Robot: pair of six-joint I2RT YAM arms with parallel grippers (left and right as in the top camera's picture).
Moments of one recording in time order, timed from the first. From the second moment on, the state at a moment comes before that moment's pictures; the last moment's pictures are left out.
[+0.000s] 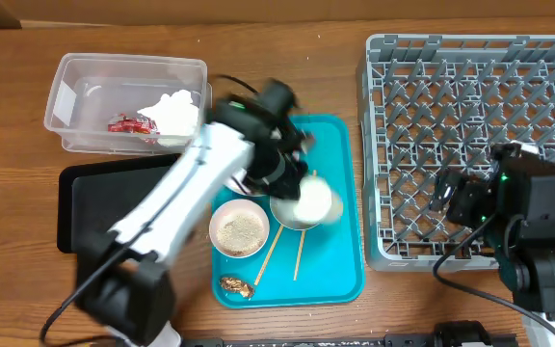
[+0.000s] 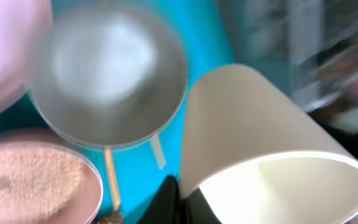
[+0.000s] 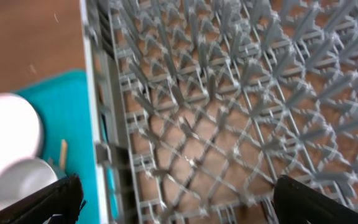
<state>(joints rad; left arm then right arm) -0.46 1.78 1.58 -1.23 0.56 -0.09 0.02 0.88 1.03 -0.98 0.03 0.31</state>
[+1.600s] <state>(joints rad) -0.32 1.77 1.59 -0.95 1.42 -0.07 0.00 1.29 1.03 -0.24 -1.43 0.09</state>
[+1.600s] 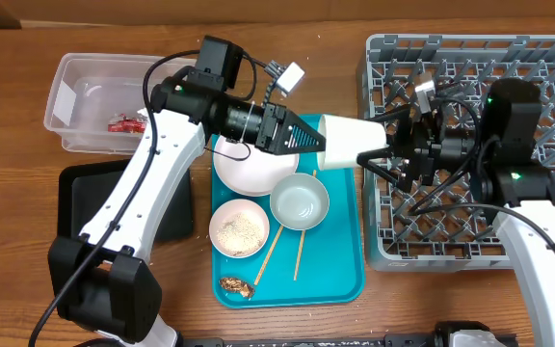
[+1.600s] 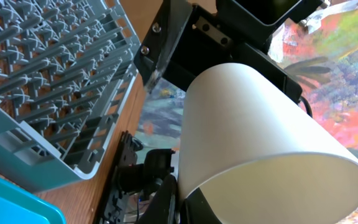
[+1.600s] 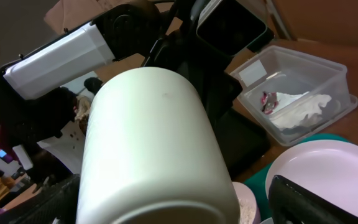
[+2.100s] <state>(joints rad) -0.31 1.77 1.59 -0.95 1.42 -0.07 0.00 1.29 1.04 -0.19 -1.49 0.10</state>
